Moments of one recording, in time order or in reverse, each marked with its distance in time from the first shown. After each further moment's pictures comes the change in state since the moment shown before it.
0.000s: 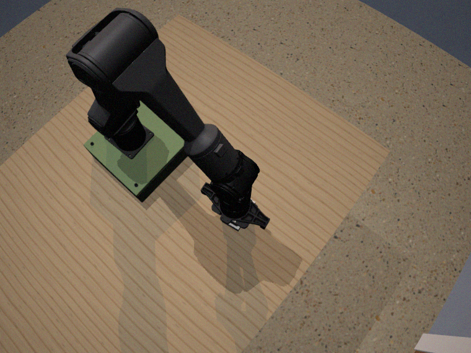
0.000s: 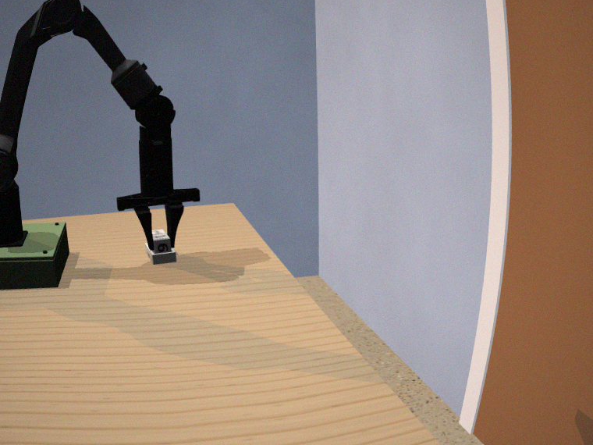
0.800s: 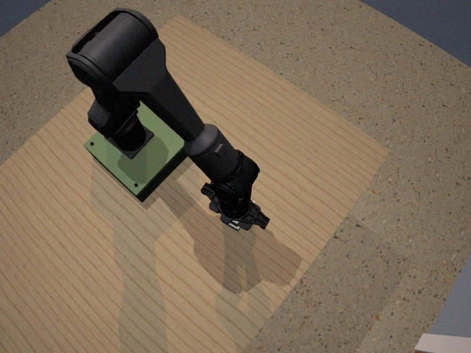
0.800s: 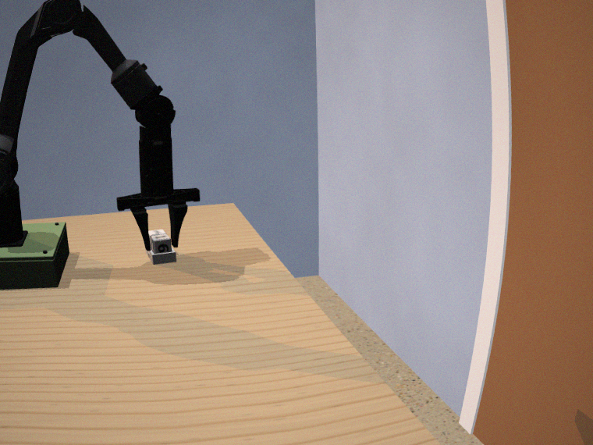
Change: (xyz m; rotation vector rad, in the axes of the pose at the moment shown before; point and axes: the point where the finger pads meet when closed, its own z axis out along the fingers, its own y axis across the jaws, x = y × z) arm 0.000 0.000 0.000 0.000 0.000 0.000
